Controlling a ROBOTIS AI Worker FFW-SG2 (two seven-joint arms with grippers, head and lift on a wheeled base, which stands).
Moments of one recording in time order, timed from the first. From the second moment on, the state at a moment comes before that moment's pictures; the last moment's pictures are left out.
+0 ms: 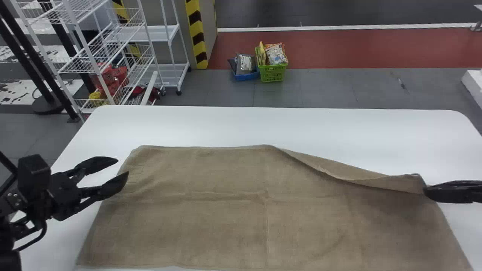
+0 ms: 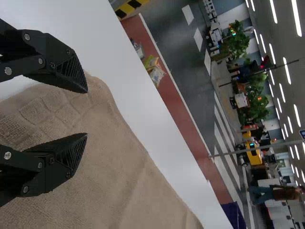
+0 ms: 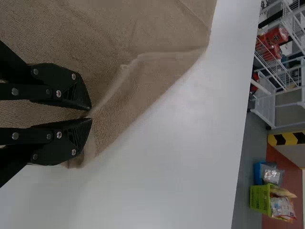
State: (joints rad) left arm 0.03 0.25 0.53 -1.42 -0.27 -0.13 -1.05; right arm -0.09 -0.30 -0.22 -1.87 0.55 1.10 1.36
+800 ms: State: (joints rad) left arm -0.08 0.23 0.42 -1.43 -0.33 0.02 -0.97; right arm -0.03 -0.30 -0.26 -1.93 0.55 1.13 1.36
